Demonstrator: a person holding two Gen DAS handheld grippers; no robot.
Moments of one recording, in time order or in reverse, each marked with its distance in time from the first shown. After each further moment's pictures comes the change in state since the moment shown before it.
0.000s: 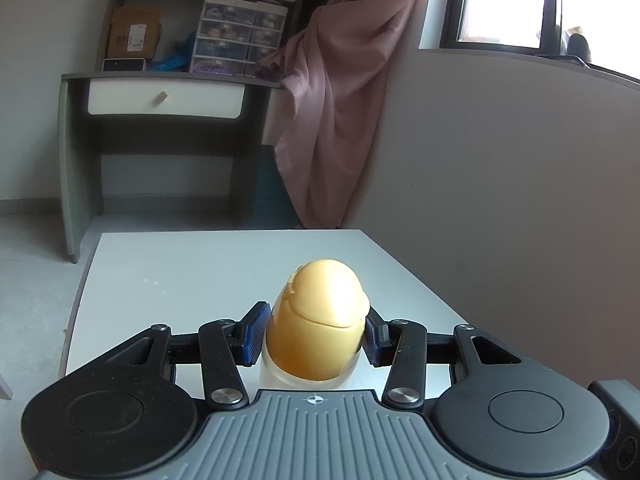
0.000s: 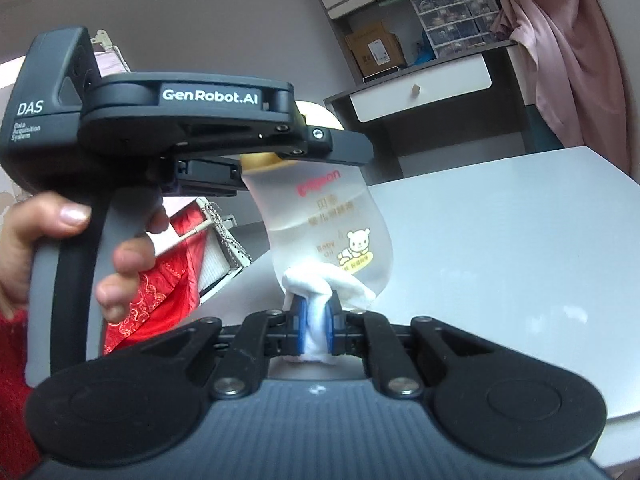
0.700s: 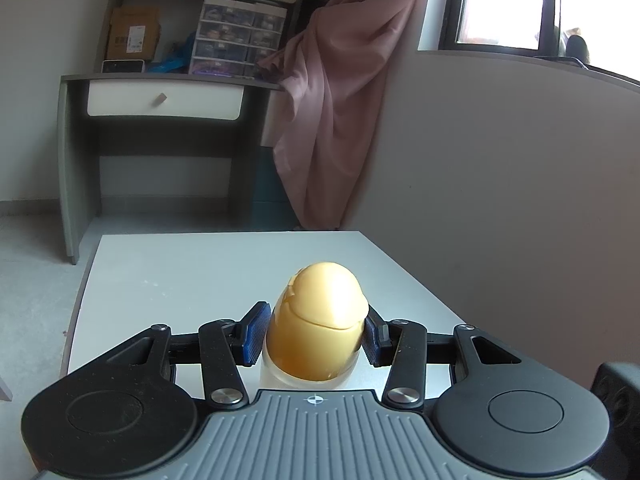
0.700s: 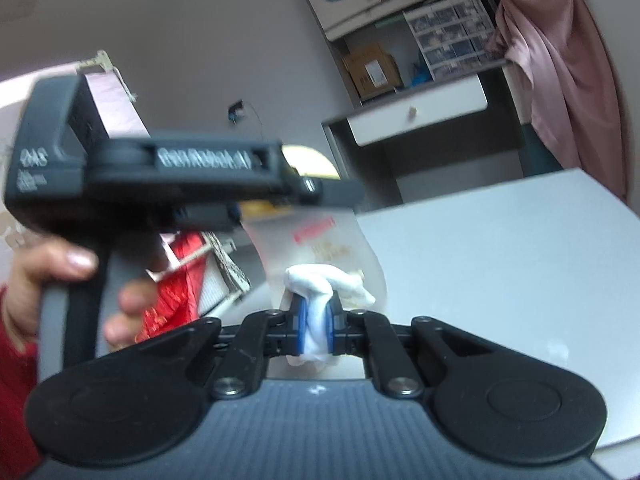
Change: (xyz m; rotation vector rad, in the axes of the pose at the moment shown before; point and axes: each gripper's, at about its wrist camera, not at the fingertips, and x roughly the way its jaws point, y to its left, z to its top) left arm -0.002 -0.002 0.002 0.000 -0.004 -0.001; right arm -0.002 -0.005 0.004 0.010 -0.044 -0.007
